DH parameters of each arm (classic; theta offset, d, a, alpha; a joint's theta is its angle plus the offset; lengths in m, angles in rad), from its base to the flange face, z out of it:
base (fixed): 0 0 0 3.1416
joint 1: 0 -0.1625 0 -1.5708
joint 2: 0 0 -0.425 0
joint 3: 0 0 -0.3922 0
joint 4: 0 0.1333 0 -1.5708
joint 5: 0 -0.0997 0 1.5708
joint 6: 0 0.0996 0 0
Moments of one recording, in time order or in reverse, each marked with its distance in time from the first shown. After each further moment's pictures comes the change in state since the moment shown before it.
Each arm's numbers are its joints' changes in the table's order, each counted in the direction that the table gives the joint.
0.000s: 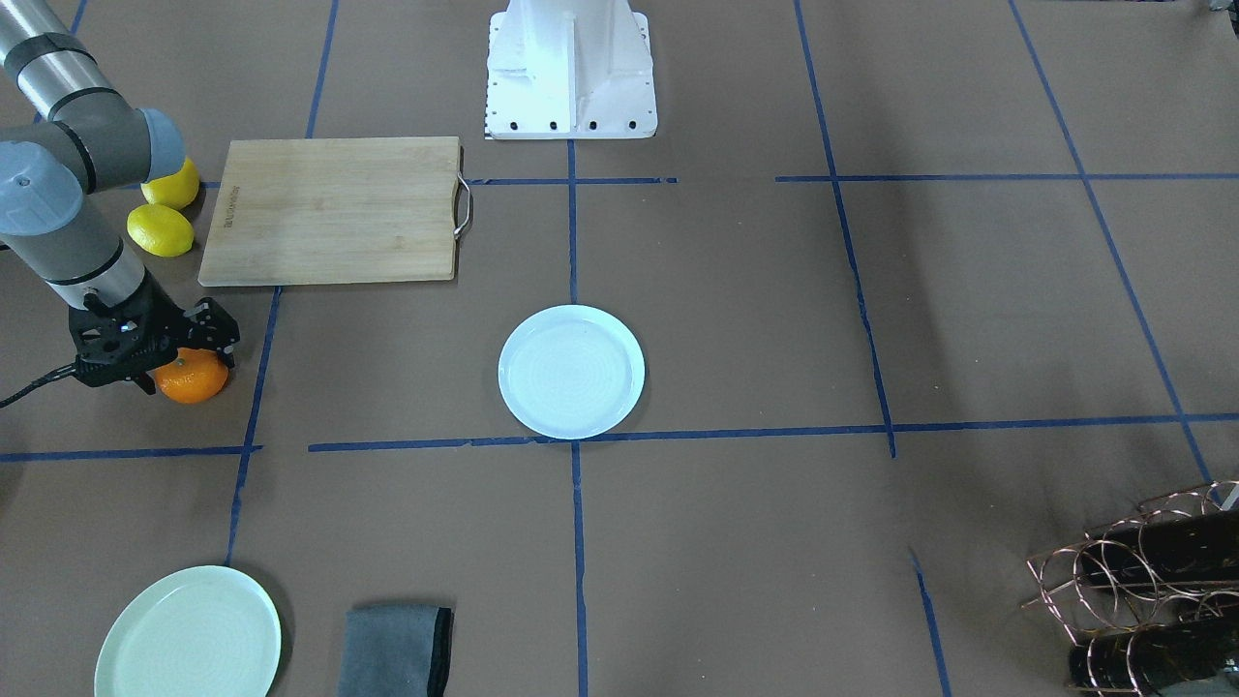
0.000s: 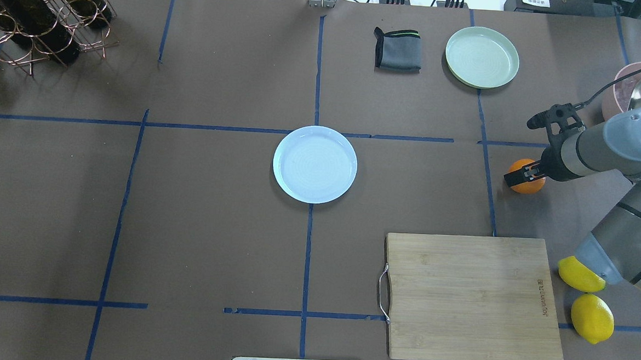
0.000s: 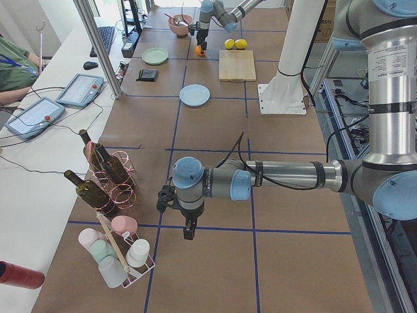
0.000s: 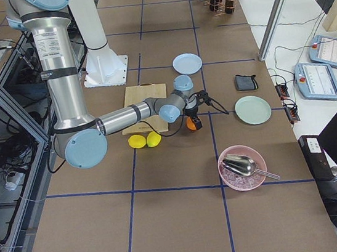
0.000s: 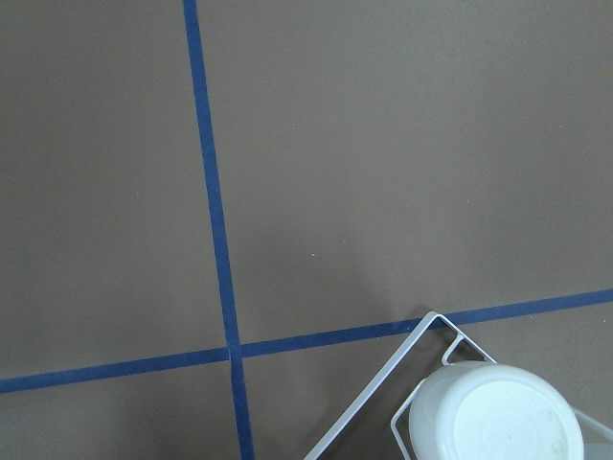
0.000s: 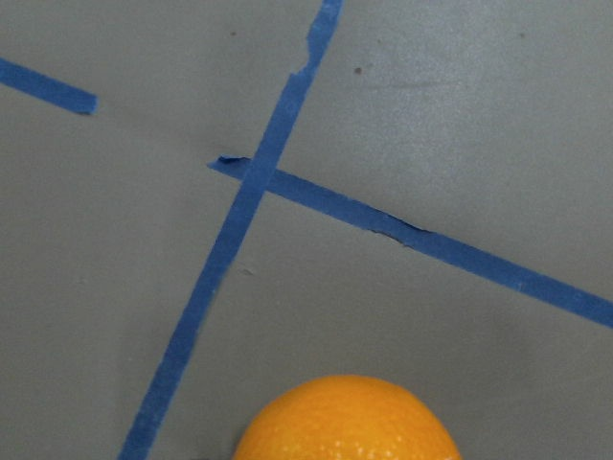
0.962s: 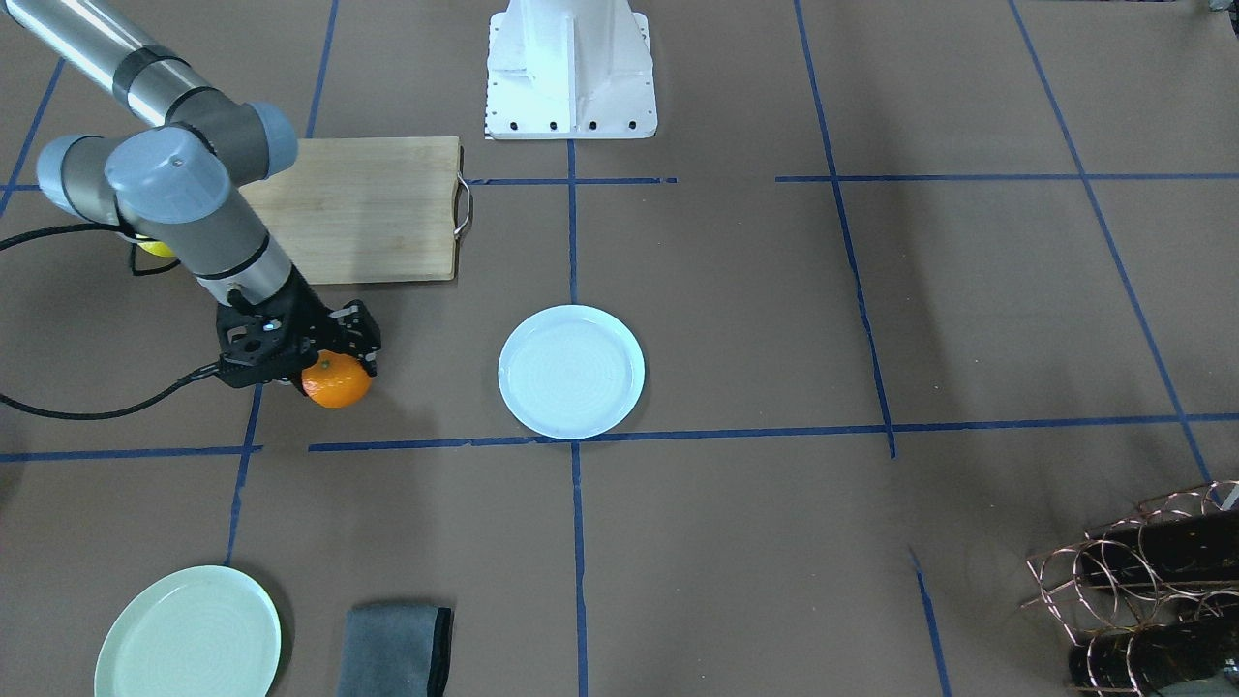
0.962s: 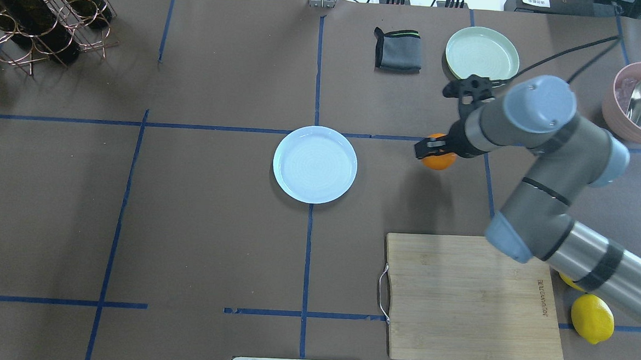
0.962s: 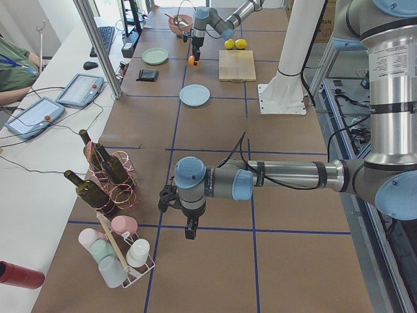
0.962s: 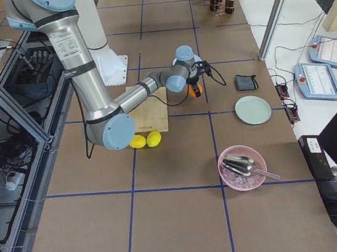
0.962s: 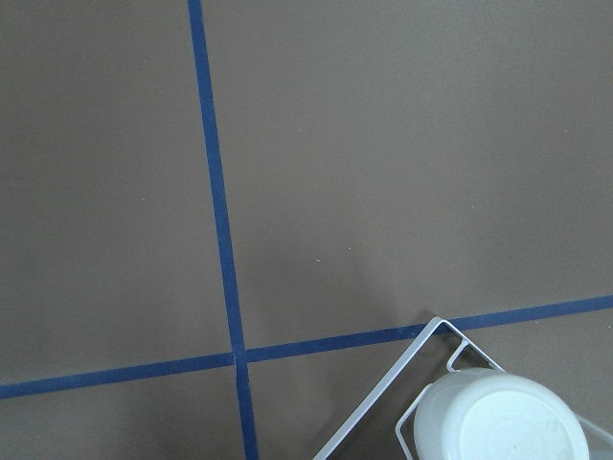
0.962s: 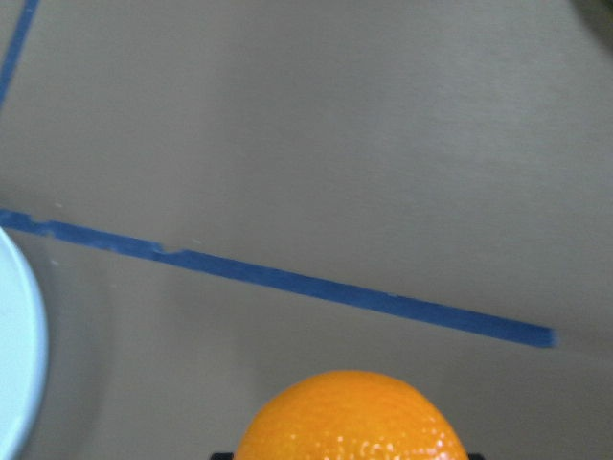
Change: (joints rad) left arm 0.001 0.012 -0.011 0.000 0.008 0.001; right arm 0.121 0.326 0.003 -0.157 0.052 0.340
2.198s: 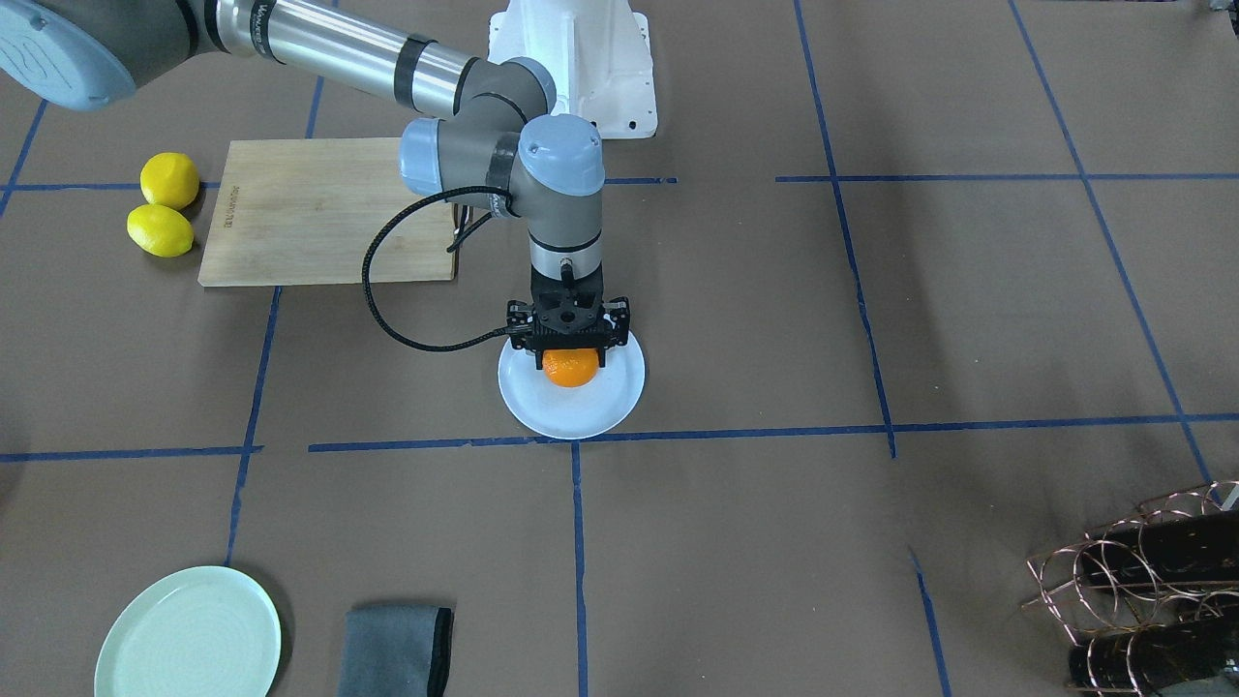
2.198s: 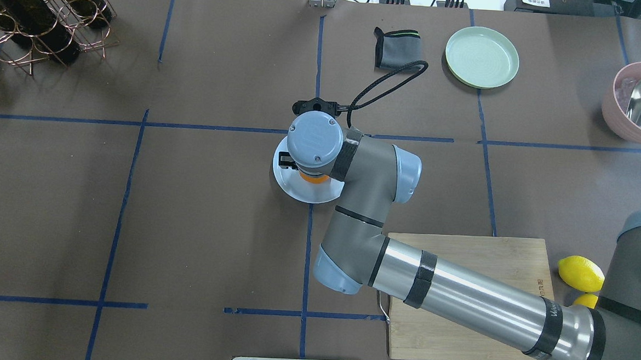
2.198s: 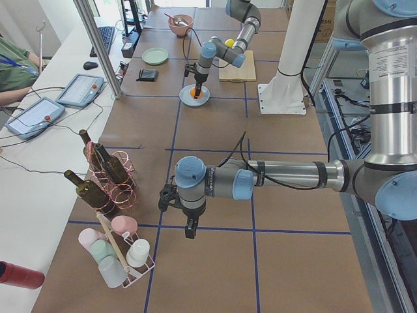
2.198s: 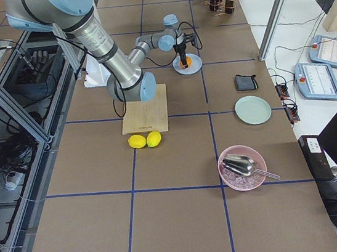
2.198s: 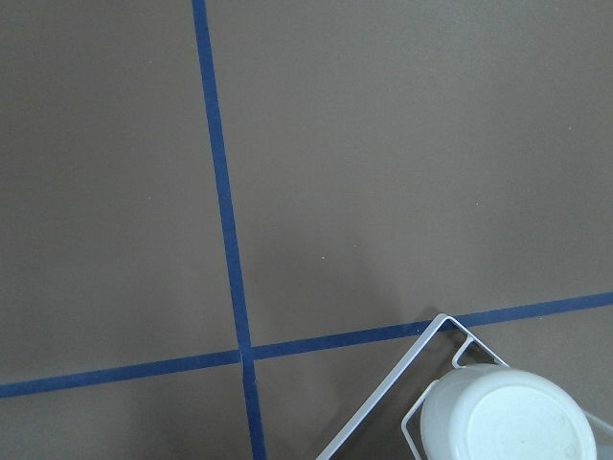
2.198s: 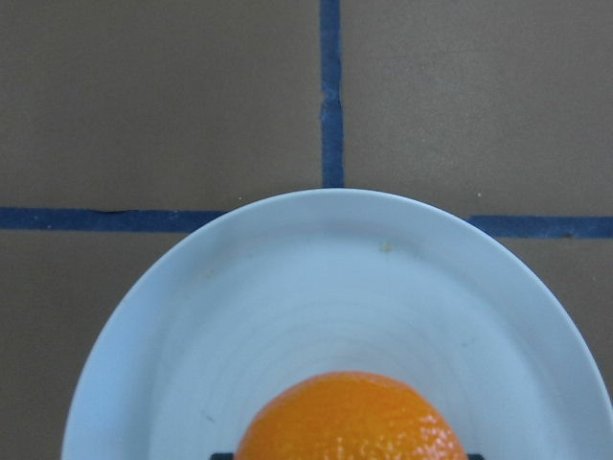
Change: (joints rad) left arm 0.000 0.002 -0.005 0.000 0.003 0.002; right arm 0.243 0.451 -0.316 -0.221 0.295 0.303
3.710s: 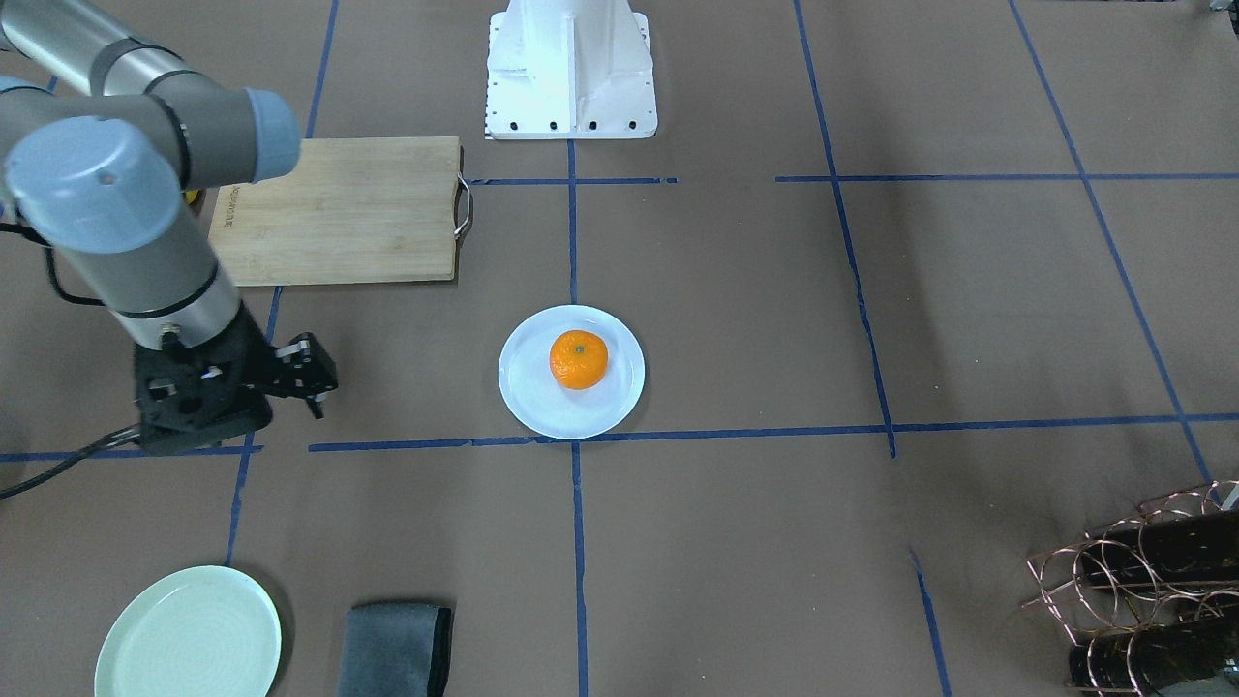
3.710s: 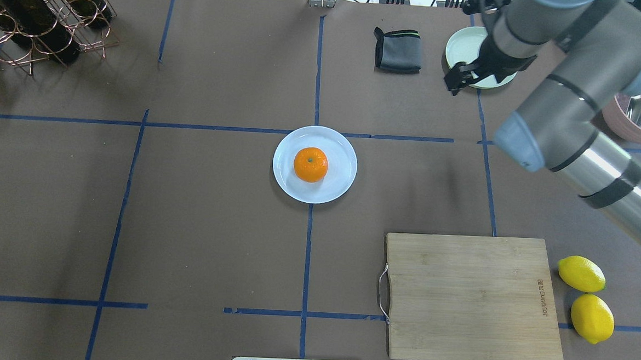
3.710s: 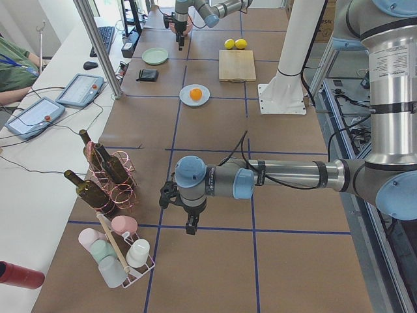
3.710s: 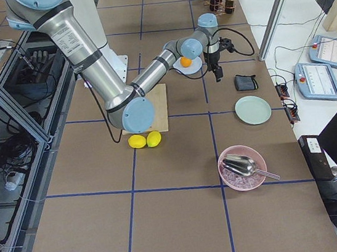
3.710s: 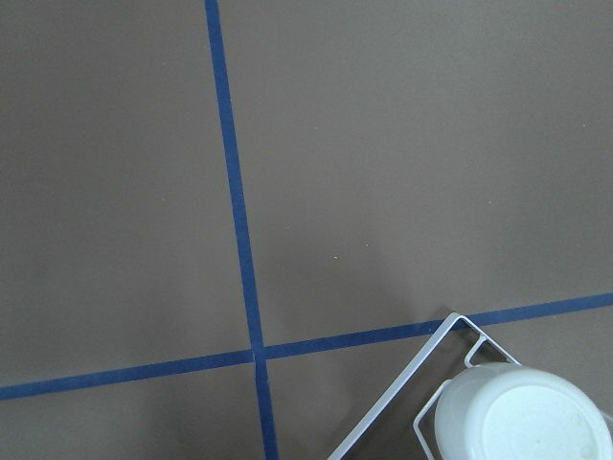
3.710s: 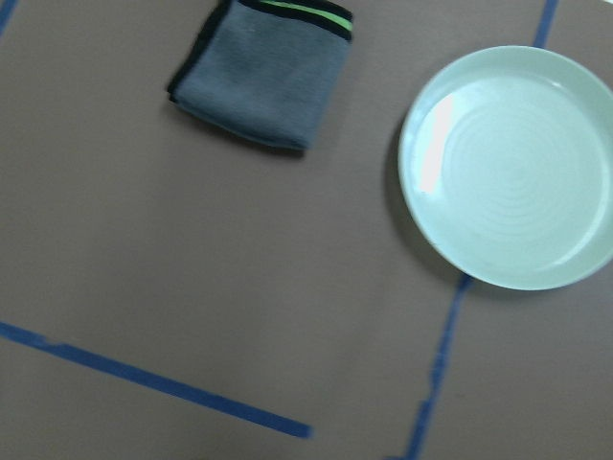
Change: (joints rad) left arm 0.000 0.003 -0.008 0.003 0.091 0.002; right arm -0.524 -0.353 0.328 -0.171 -0.413 -0.787
